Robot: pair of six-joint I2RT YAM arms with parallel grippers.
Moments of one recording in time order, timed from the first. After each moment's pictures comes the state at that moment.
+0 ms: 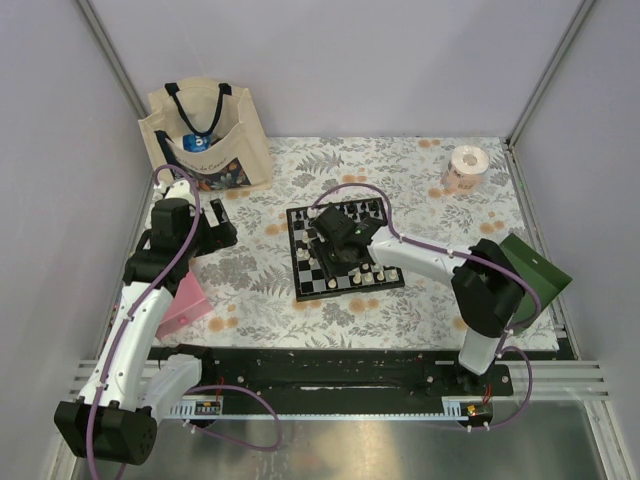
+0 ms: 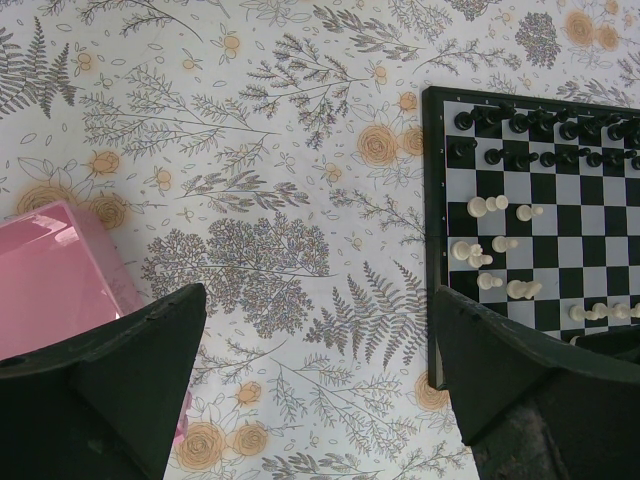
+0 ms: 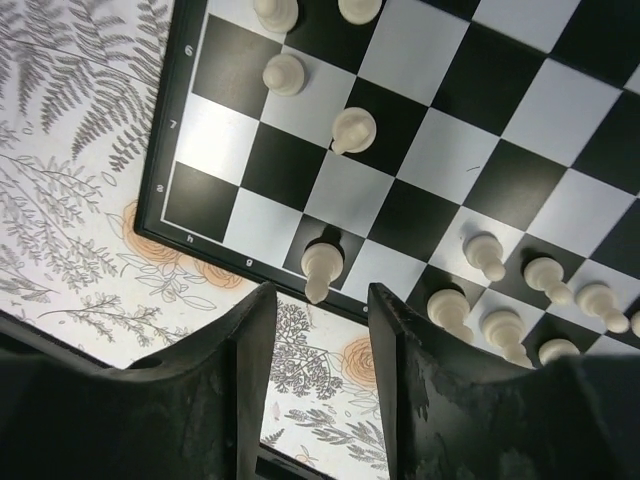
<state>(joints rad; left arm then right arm) -0.11 0.90 0.91 -0.63 -0.04 -0.36 0.88 1.79 1.29 -0.58 0.05 0.38</state>
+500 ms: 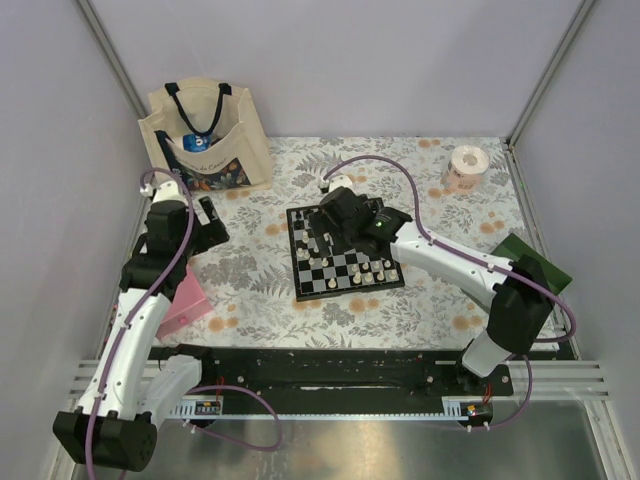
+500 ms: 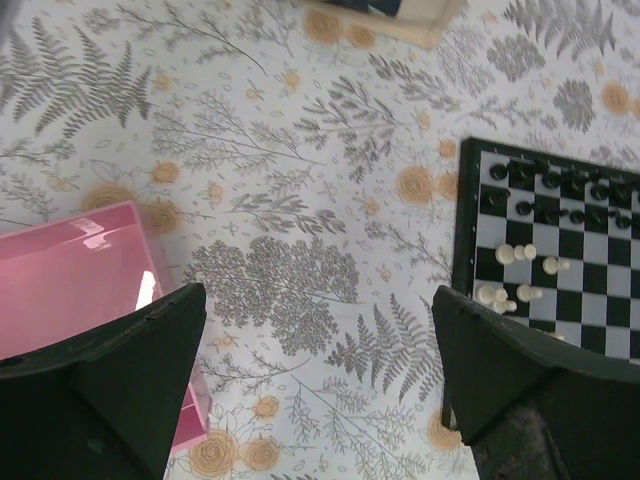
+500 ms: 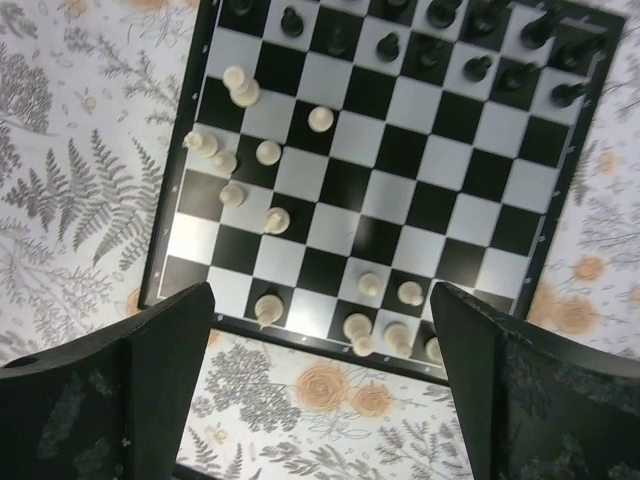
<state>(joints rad) -0.11 0.88 0.91 -0.63 -0.14 -0.39 0.88 1.63 1.37 -0.60 0.30 0.37</state>
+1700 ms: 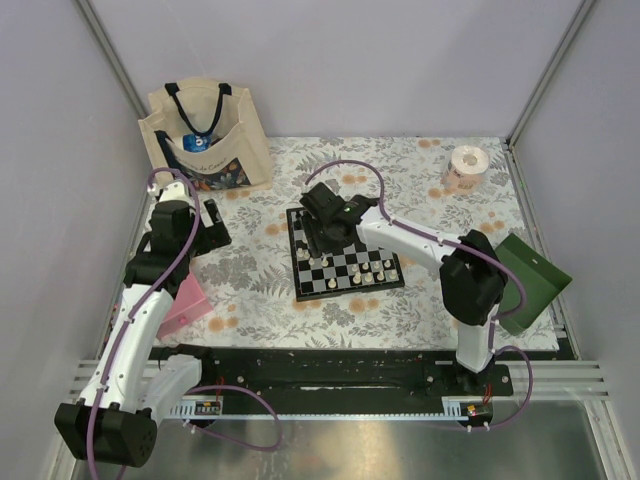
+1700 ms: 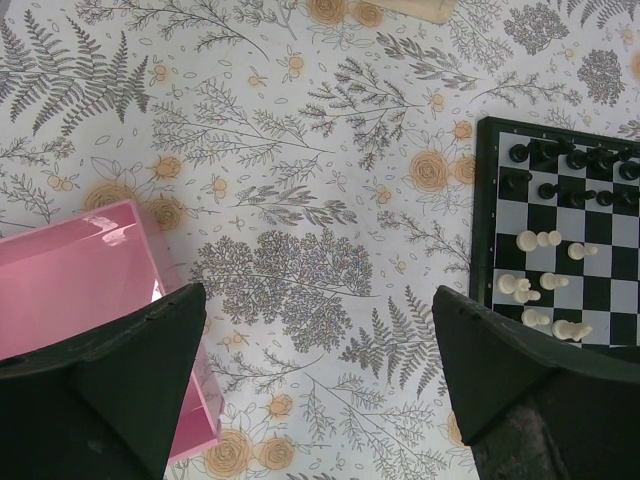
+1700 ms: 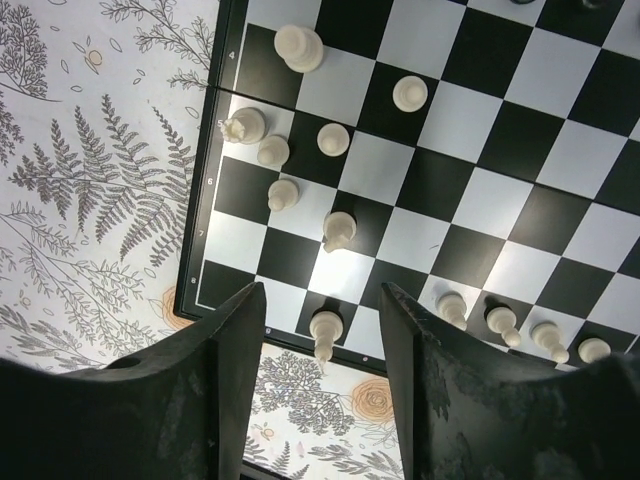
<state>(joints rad) -0.11 0.89 0.89 -0.62 -0.17 -0.36 0.85 1.90 1.57 -0.69 0.14 0.41</state>
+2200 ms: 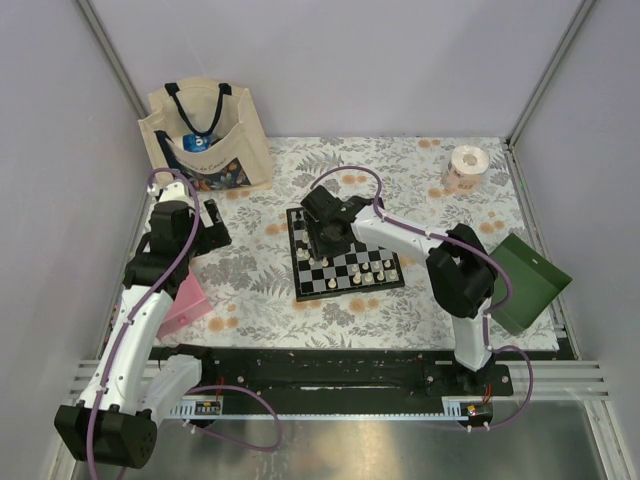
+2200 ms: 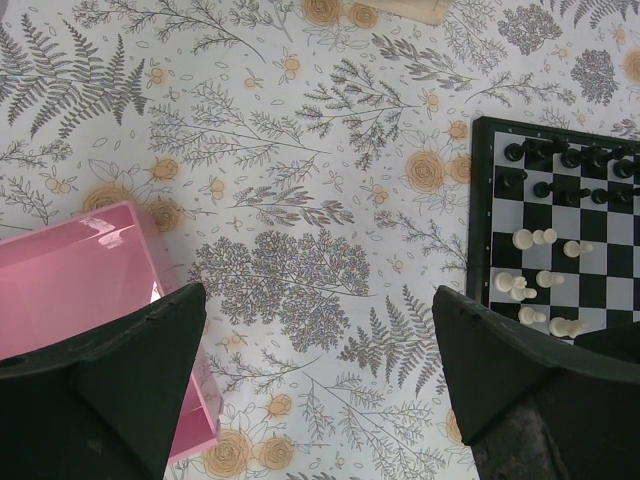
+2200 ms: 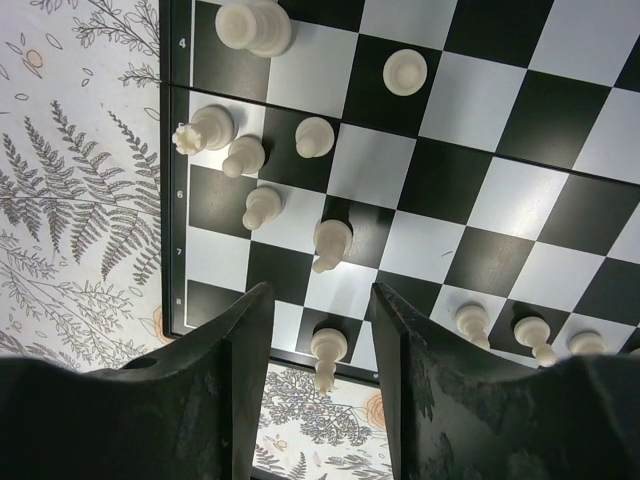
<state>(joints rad) -0.11 0.88 0.89 -0.62 -0.16 -0.36 0.82 1.97 1.57 -0.70 0.09 0.50</state>
